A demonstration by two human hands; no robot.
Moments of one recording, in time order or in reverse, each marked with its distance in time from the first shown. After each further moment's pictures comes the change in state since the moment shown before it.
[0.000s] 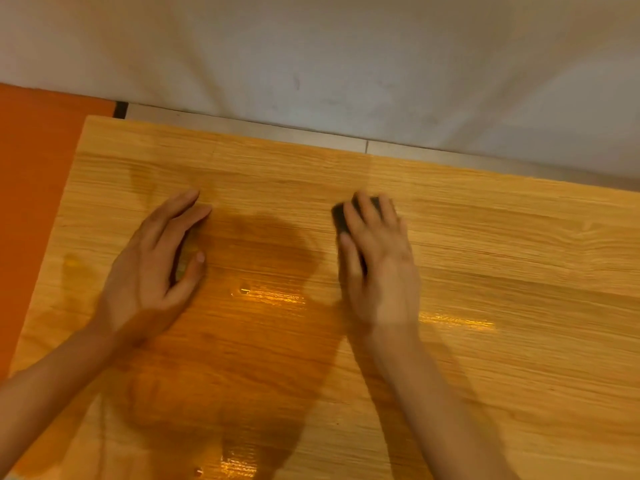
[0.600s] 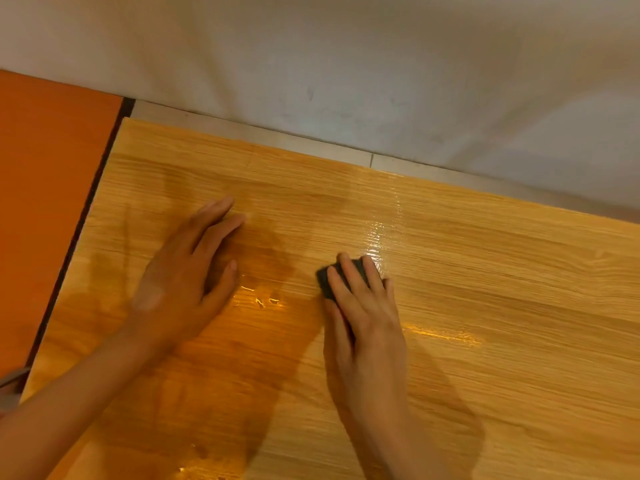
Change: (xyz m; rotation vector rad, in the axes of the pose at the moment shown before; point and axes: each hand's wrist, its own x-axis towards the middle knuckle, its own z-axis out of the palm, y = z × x) left_hand -0.002 -0.001 0.001 -0.014 0.020 0.021; right_hand -0.051 -0.037 0.016 0.018 -0.111 -0.032
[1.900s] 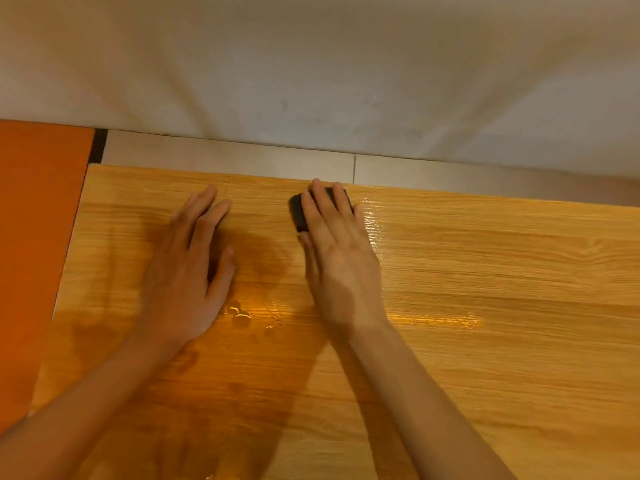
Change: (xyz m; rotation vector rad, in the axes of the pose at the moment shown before) left_hand 0.054 0.003 0.001 0.043 -0.020 -0.084; right_hand 0.106 -0.005 0.016 -0.212 0.056 -0.085
